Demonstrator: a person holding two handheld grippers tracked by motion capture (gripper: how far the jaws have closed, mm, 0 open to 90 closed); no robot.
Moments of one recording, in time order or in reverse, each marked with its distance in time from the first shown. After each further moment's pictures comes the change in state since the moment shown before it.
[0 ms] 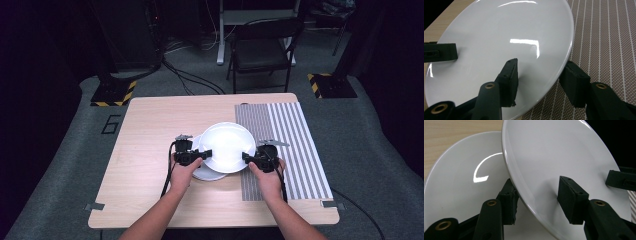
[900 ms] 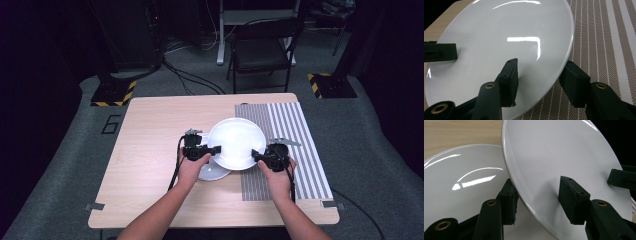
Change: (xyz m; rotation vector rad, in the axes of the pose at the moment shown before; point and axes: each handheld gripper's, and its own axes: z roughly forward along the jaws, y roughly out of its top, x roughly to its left) left arm -0.026 0.017 0.015 0.014 -0.035 0.050; right arm -0.015 0.007 -0.026 -0.045 -0.056 0.012
